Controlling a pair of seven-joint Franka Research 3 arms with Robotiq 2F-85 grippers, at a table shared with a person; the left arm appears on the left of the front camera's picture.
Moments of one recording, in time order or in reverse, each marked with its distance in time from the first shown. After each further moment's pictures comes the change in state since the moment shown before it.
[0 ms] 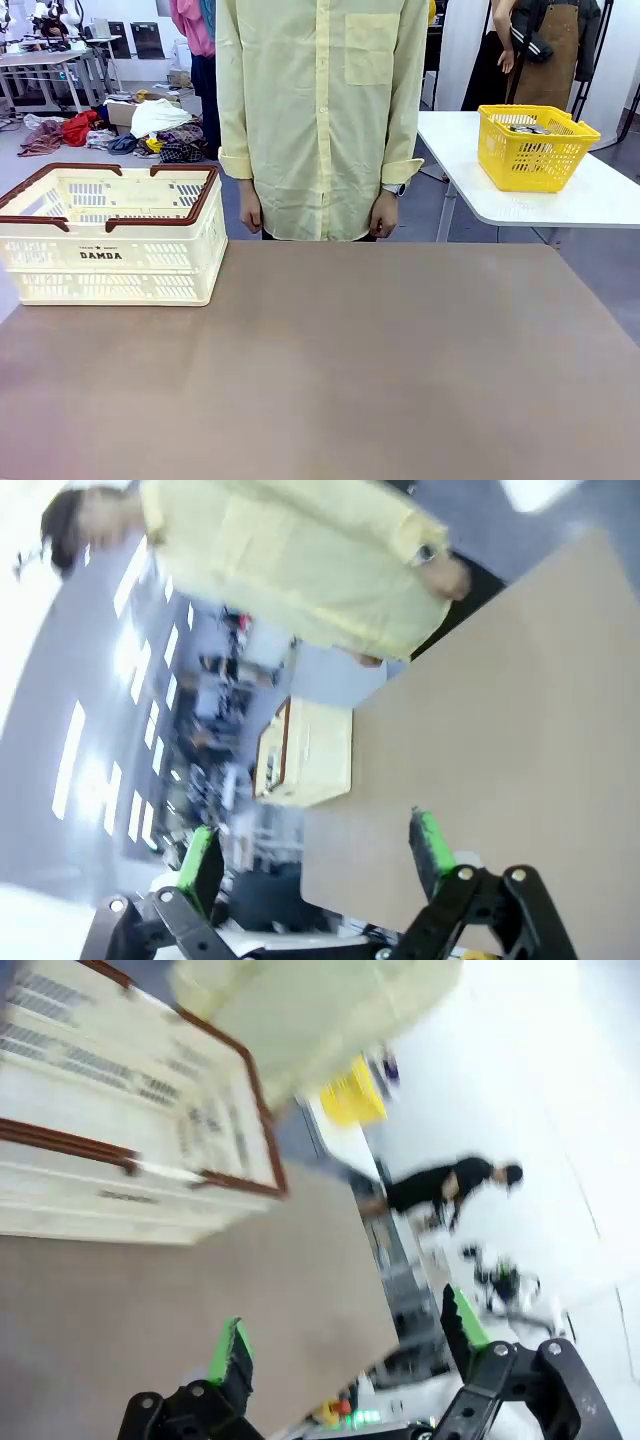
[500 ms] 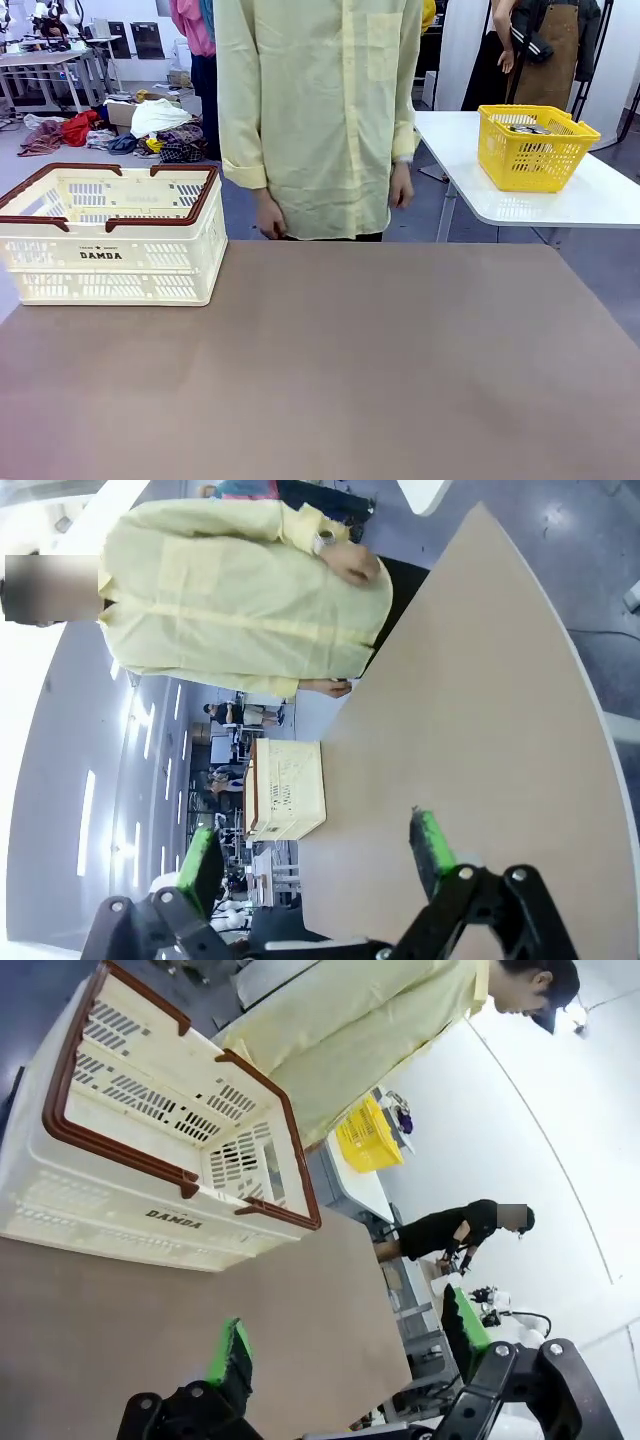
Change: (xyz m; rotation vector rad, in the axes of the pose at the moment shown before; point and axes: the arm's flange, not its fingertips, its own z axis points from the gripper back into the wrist) left arm -0.006 0.023 0.016 0.019 -0.101 0.009; right arm 0.005 -0.113 0.012 -0.021 -0.070 -0.131
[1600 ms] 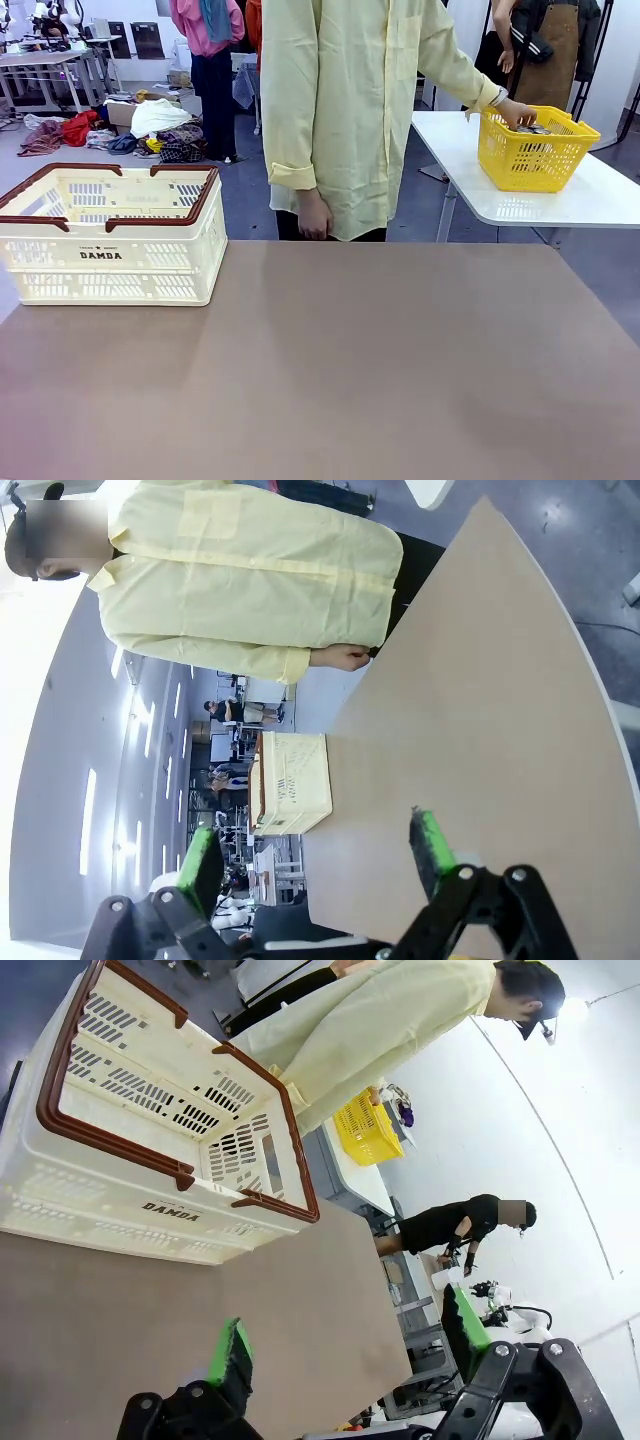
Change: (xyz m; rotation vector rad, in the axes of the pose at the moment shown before) left arm -0.002 -0.004 0.000 0.005 0.013 -0.001; right arm -0.009 0.018 0.013 -0.004 0.004 -0.008
